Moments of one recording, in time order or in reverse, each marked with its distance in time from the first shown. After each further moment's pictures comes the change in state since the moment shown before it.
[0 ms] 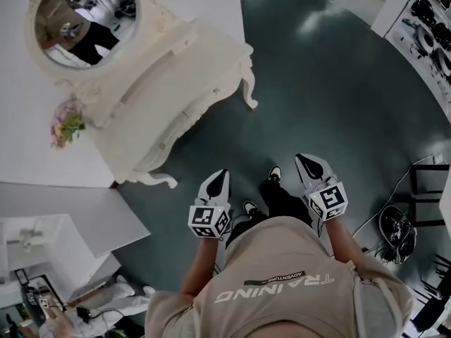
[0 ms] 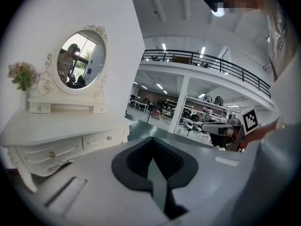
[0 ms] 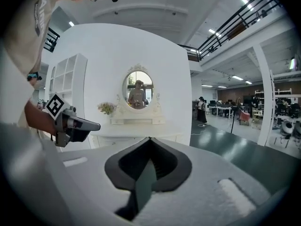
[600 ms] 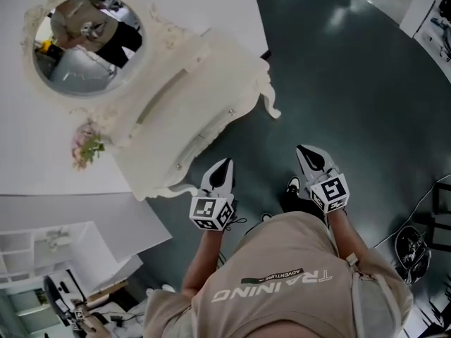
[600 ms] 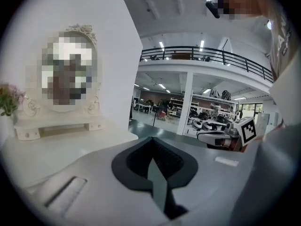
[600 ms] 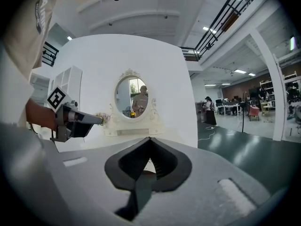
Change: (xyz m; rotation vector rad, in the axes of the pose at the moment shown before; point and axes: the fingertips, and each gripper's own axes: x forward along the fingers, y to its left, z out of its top) left arm 0.123 0.037 0.101 0.080 -0.010 0.074; right arm 0.124 -0.095 0.034 0.066 -0.085 0.098
